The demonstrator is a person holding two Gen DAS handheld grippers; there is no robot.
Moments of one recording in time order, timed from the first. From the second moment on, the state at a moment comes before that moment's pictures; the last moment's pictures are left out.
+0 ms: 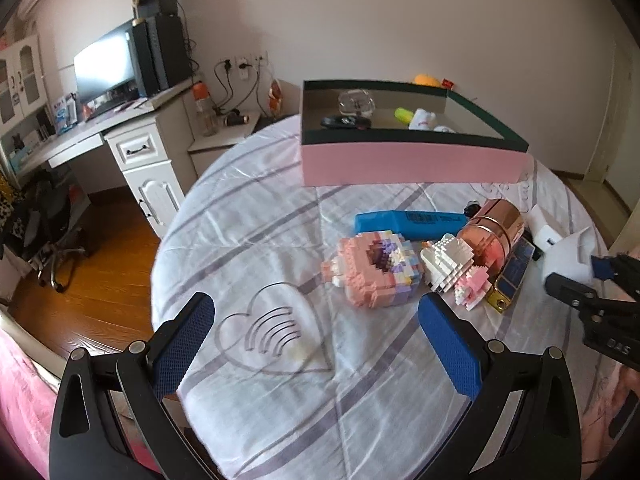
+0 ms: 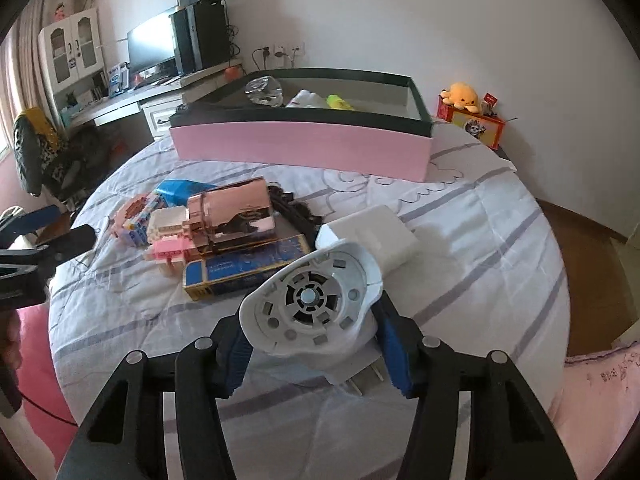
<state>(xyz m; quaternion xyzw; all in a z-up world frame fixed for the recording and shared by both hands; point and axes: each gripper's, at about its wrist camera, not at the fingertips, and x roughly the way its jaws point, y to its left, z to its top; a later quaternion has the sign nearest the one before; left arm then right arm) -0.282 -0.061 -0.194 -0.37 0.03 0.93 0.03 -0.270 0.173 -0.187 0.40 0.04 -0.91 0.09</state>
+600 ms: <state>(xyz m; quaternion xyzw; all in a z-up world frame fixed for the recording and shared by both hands) -0.317 -0.050 -0.220 -0.40 0.04 0.91 0.07 -0.282 0.192 -0.190 0.40 0.02 -0.91 0.10</state>
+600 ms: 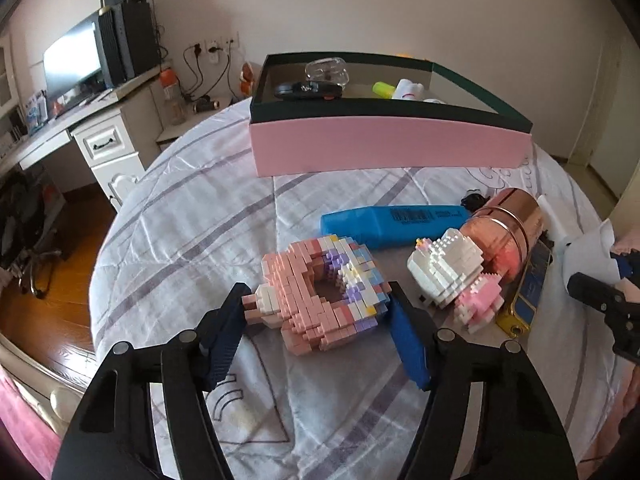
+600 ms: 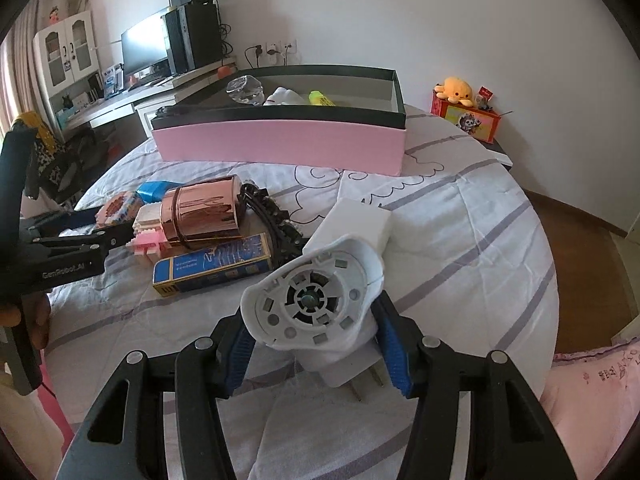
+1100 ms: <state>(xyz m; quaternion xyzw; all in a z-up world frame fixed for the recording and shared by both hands) -0.274 -0.062 -0.220 -0.40 0.04 0.91 0.08 -0.264 0.186 -0.191 0.40 0.02 -0.91 0.11</state>
